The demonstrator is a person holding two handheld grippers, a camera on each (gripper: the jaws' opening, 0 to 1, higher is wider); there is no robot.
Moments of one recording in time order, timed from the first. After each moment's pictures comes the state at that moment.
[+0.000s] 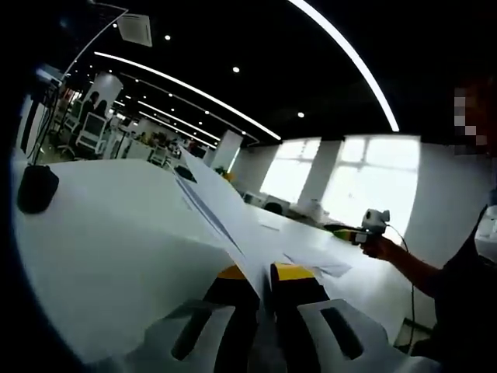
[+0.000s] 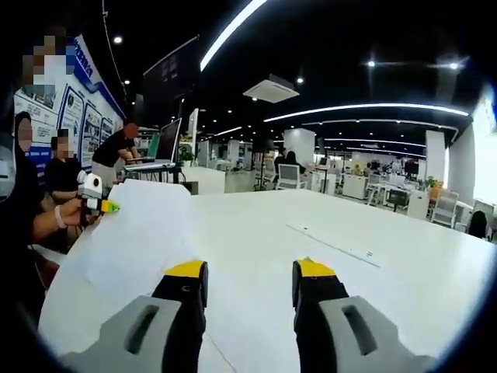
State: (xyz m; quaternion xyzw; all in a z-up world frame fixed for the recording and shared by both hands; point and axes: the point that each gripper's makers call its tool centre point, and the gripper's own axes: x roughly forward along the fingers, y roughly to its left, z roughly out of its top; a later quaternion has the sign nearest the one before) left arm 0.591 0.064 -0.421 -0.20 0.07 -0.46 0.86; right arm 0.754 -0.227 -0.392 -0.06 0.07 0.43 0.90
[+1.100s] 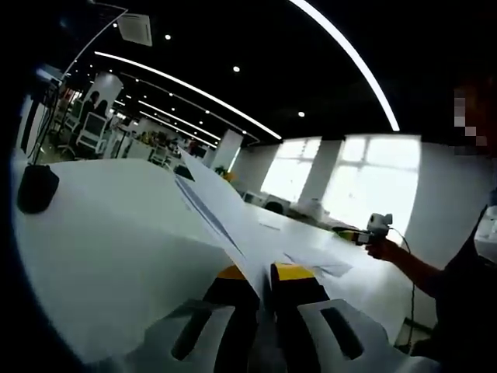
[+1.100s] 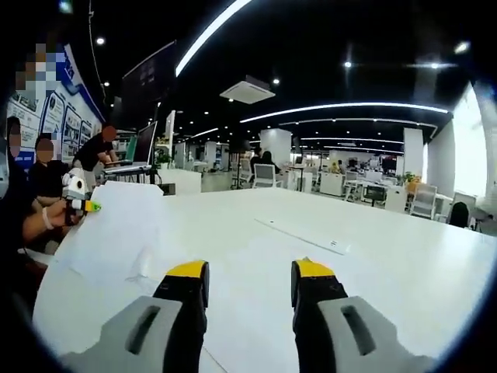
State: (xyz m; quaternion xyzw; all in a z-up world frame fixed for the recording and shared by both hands) left arm 0.590 0.063 -0.422 -0.20 0.07 -0.46 0.86; right arm 0.765 -0.286 -0.394 -0.05 0.07 0.37 0.92
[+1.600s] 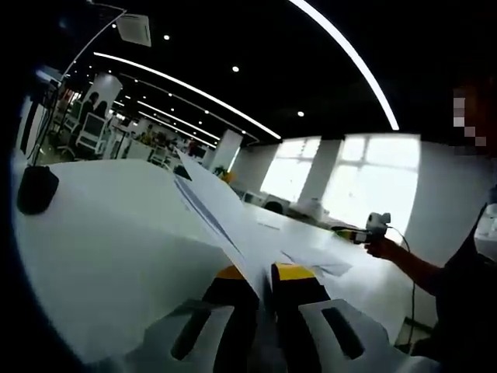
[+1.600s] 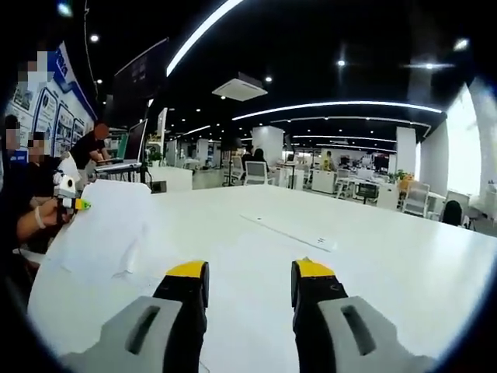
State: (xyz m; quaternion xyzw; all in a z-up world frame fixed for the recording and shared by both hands) left arm 0.590 0.063 -0.422 -0.20 0.07 -0.46 0.86; right arm 0.781 -0.303 -0.399 -0.06 0.08 0.35 0.93
